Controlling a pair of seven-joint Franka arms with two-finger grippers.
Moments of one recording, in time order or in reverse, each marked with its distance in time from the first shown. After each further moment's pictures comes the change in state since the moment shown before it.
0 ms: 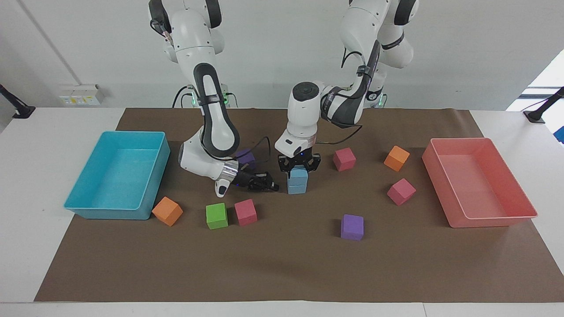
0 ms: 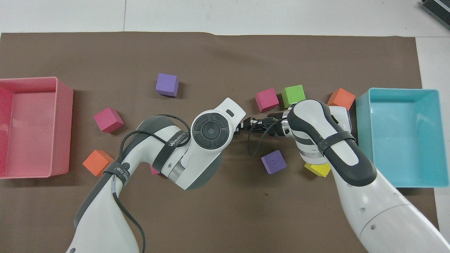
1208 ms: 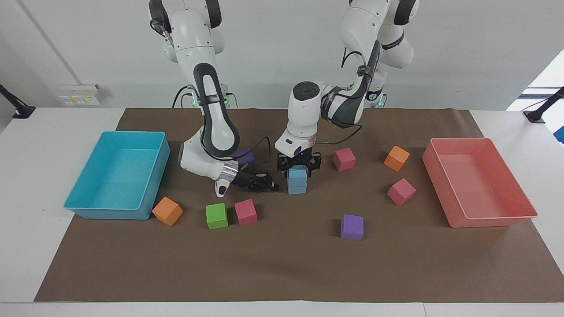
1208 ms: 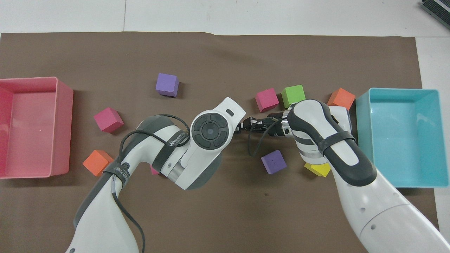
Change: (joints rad) left arm 0.000 -0.008 0.004 0.003 0.000 0.012 -0.005; right arm 0.000 0.000 0.000 0.000 0.000 0.000 0.002
